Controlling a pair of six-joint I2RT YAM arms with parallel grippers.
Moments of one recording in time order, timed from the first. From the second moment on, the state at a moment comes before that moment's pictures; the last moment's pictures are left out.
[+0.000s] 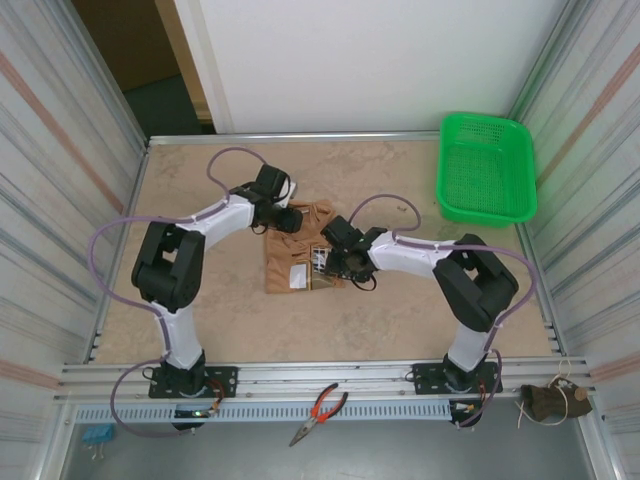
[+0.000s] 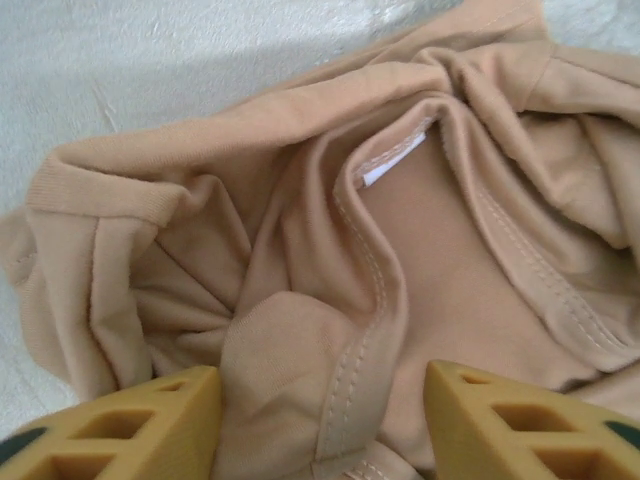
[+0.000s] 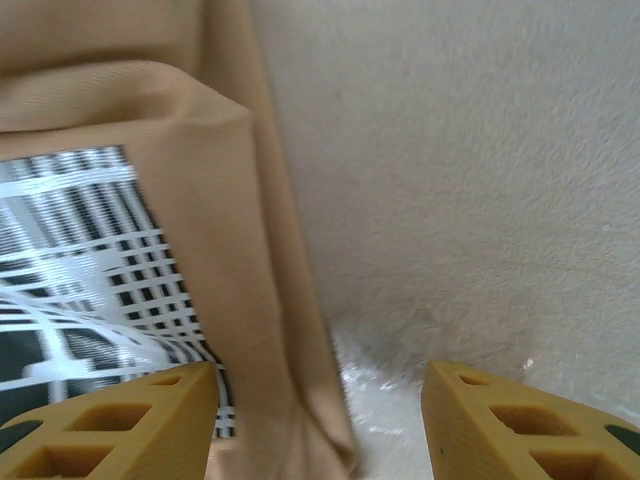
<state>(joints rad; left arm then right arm) -0.45 1.90 1.32 -0.48 0.05 -0.11 0.80 1.79 1.06 -0.52 0.08 0.92</state>
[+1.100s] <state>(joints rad) -0.16 1.96 1.34 -0.30 0.40 -0.54 0.77 1.78 1.06 -0.55 0.07 0.88</state>
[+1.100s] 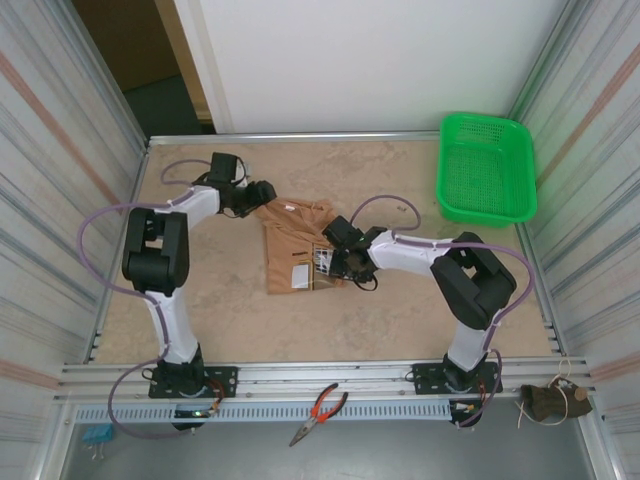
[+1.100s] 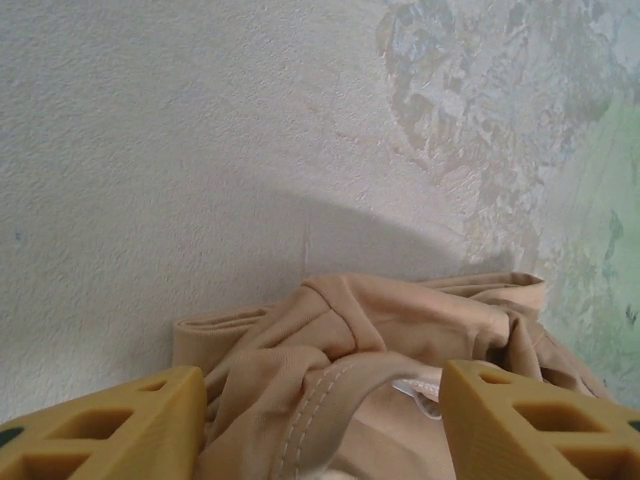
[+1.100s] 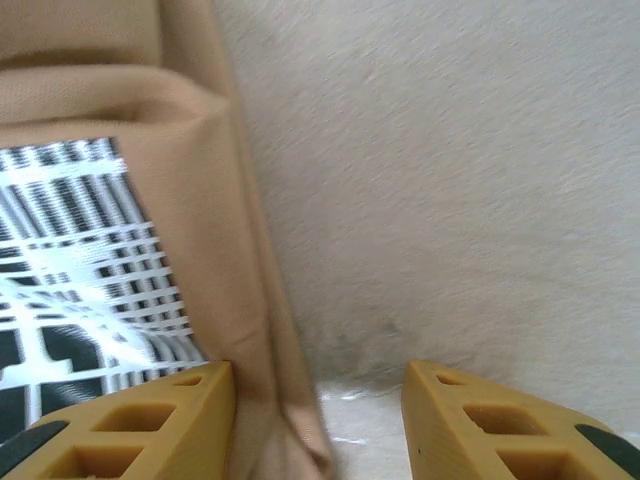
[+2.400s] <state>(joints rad) -0.43 1.53 0.67 -0.13 0.30 -0.76 0.71 2.24 1.83 -0.78 0.12 0.32</state>
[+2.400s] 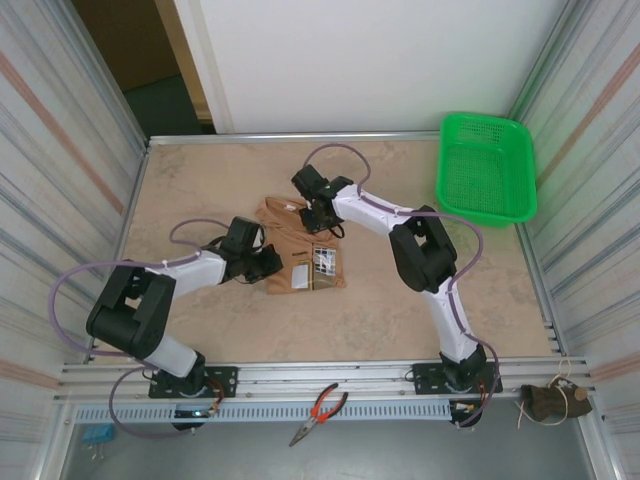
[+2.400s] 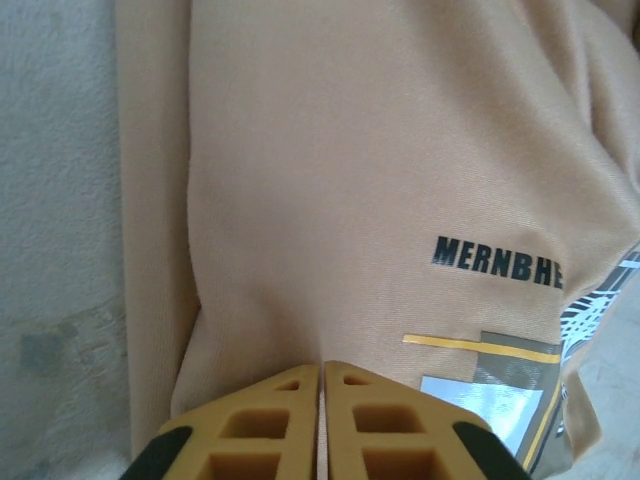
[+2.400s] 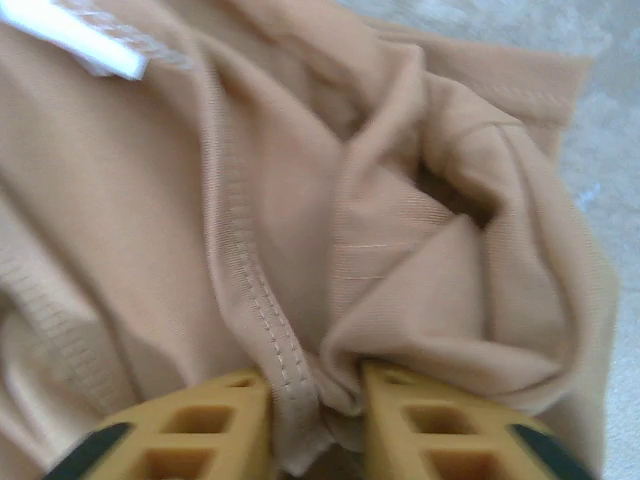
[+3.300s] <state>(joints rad) -0.43 1.58 0.68 -0.11 0.31 -0.75 0.40 2.31 1.99 -0.60 -0.32 0.60</state>
